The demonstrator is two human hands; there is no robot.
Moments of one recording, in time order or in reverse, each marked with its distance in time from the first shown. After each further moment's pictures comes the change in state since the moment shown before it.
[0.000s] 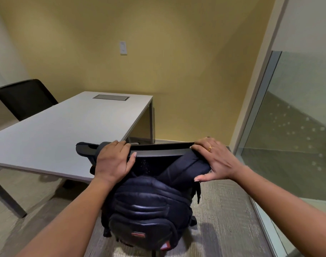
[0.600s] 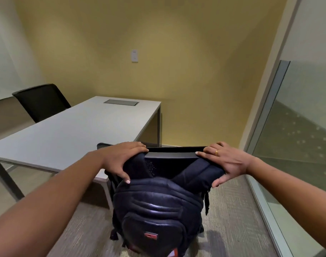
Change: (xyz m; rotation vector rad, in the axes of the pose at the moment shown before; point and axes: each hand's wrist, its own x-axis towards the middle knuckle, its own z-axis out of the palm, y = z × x) left_hand 0.024 -0.074 -0.031 -0.285 -0.704 0.457; right_hand 0.018 0.001 -0.024 -0.156 -0.188 -0.283
